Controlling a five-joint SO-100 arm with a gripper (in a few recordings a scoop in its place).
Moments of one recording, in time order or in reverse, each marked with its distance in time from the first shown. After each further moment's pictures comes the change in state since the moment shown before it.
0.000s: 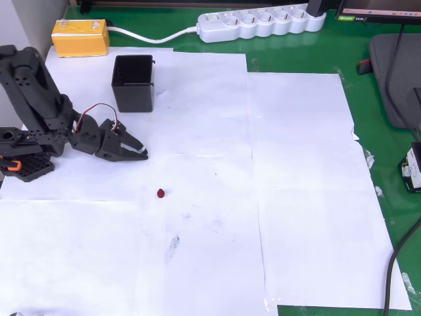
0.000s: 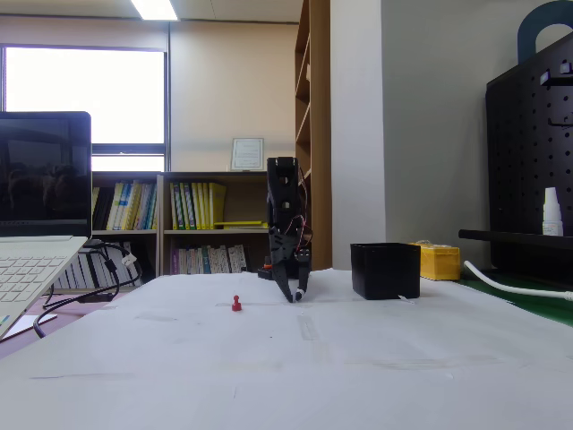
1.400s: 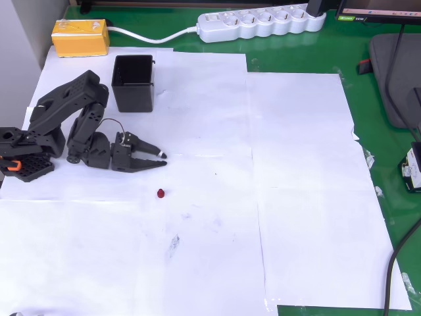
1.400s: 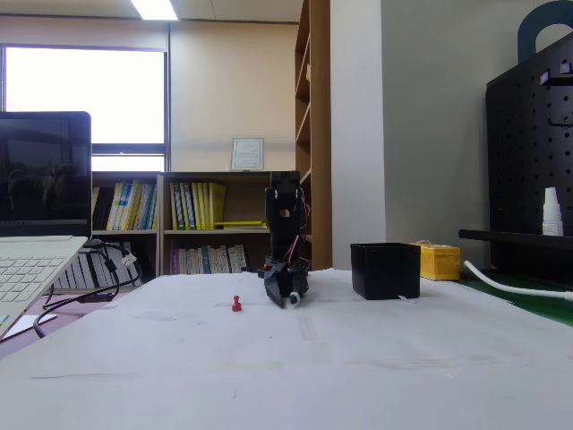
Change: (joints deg) arm 6.2 46.3 22.9 -48.9 10.5
